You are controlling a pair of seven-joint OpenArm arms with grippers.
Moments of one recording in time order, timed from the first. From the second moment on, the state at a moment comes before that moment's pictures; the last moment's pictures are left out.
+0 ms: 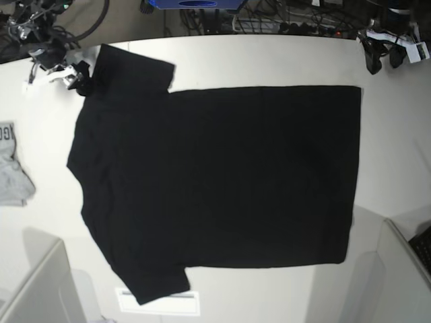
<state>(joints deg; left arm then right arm) 55.3 -17.9 -33.8 107.0 -50.3 -12.5 19.0 -21.2 -0.3 48.6 99.2 47.7 22.7 -68.7</state>
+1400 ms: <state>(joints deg) 35.7 -10.6 -47.1 97.8 -43.2 -32.0 45.1 -18.4 0.5 44.5 83.3 48.7 31.3 -65.0</state>
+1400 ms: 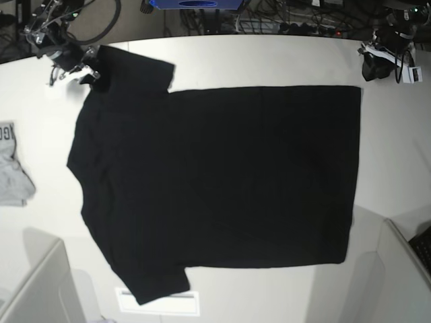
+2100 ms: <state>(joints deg) 31.4 -8.9 -46.9 90.4 -43.3 -31.8 44.7 -18.4 0.4 44.4 83.3 48.9 31.3 -65.4</state>
